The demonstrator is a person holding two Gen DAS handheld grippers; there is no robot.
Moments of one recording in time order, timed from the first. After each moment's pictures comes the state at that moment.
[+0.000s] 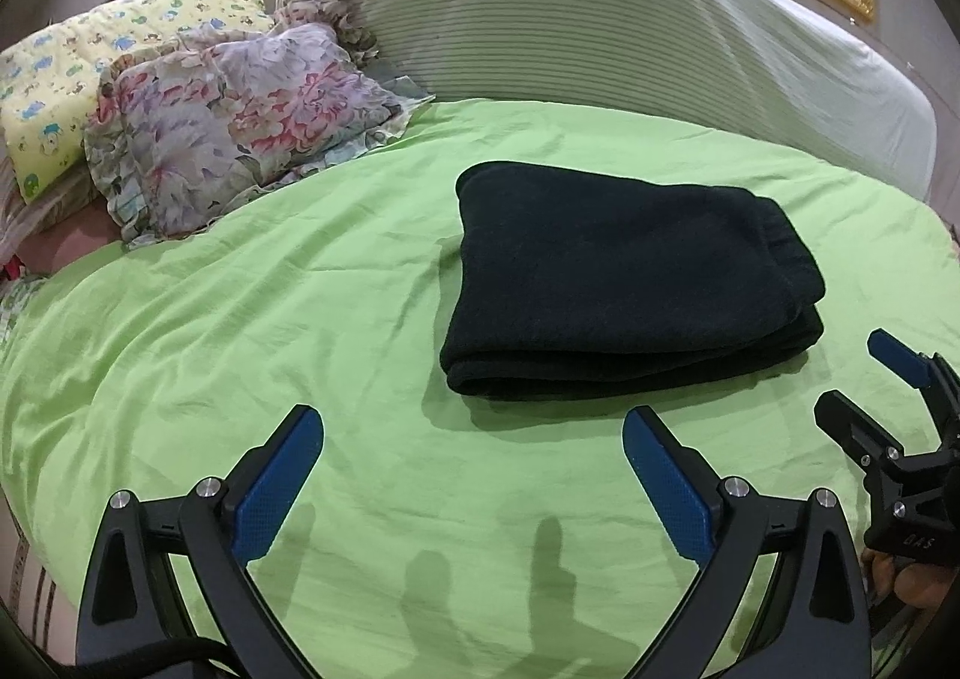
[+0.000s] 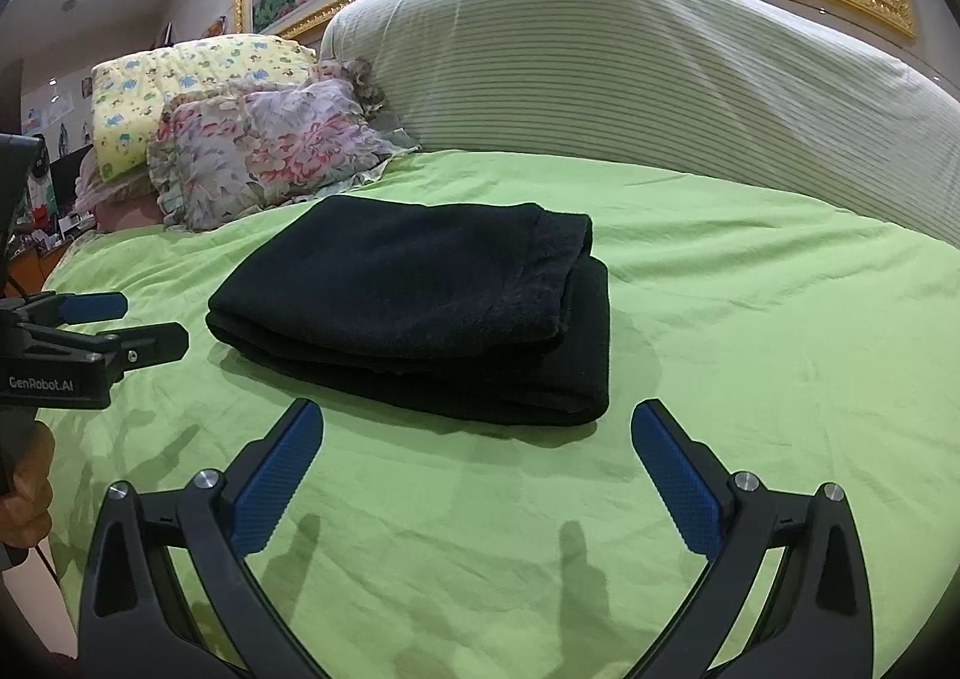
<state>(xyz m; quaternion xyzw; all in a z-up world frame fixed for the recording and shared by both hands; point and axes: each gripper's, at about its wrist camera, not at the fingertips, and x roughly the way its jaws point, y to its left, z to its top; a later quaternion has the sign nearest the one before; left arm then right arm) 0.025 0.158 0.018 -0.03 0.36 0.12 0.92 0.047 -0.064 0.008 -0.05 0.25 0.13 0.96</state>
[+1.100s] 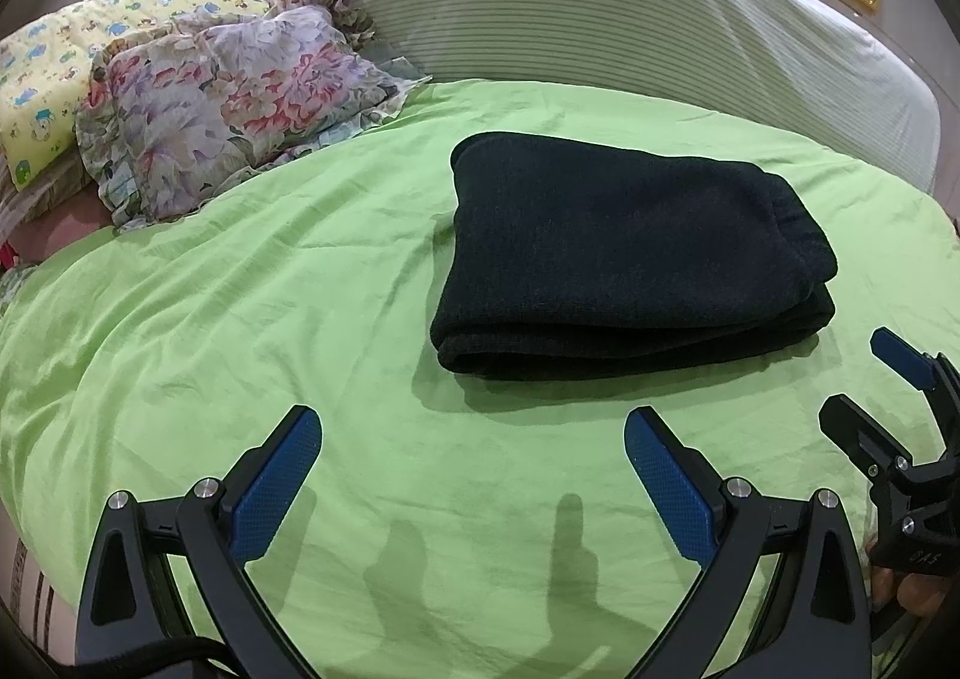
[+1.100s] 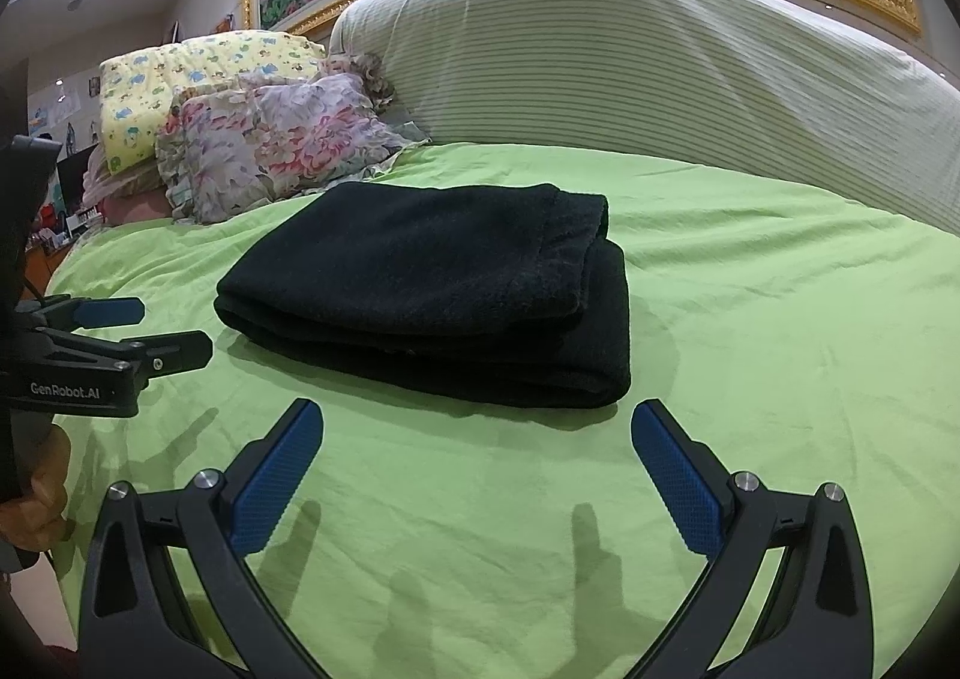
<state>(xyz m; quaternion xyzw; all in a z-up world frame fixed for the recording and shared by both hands) 0.031 0.160 0.003 -0.04 0.37 0.12 0.92 0.045 -0.062 -0.001 -0.05 0.26 0.14 0.96</state>
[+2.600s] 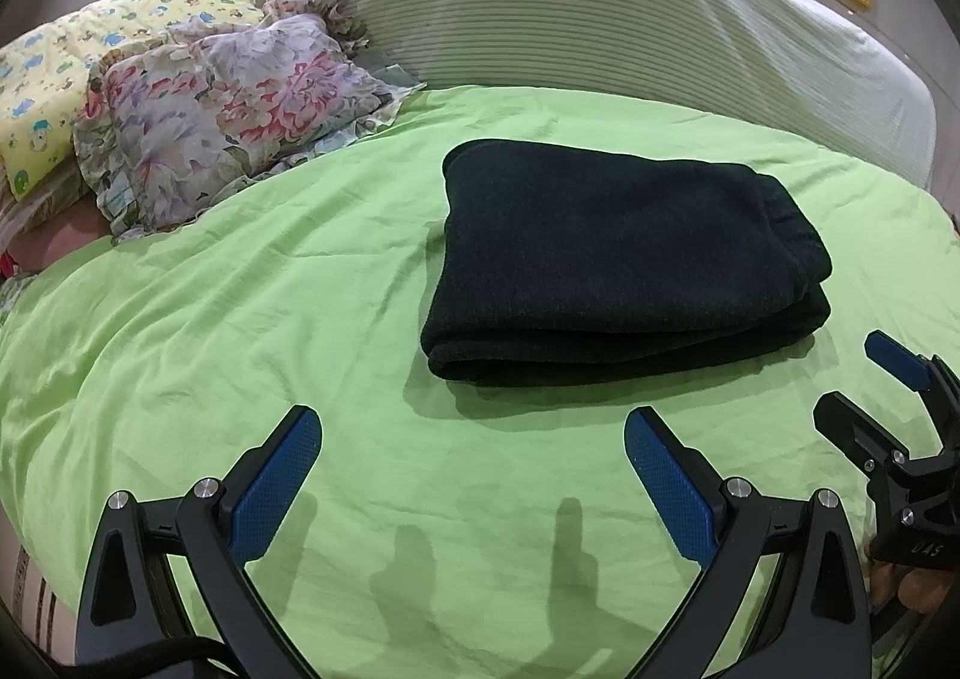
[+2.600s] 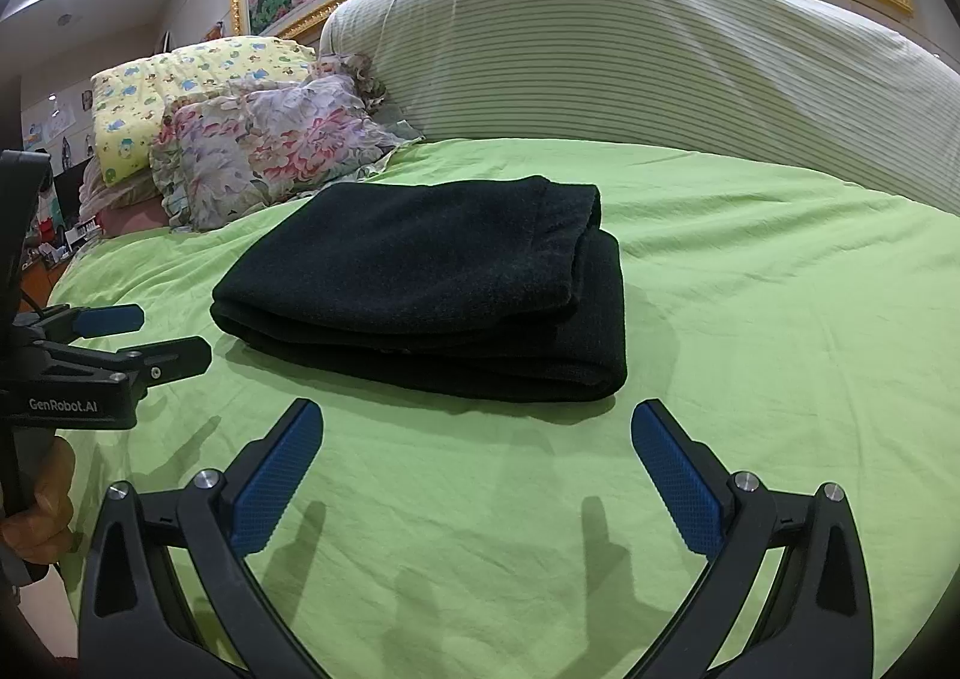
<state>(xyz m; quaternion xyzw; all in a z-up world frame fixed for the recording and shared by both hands) 0.030 0.153 0.006 -0.03 0.37 0.12 0.92 0.048 -0.067 -0.001 -0.03 0.26 0.14 0.95</state>
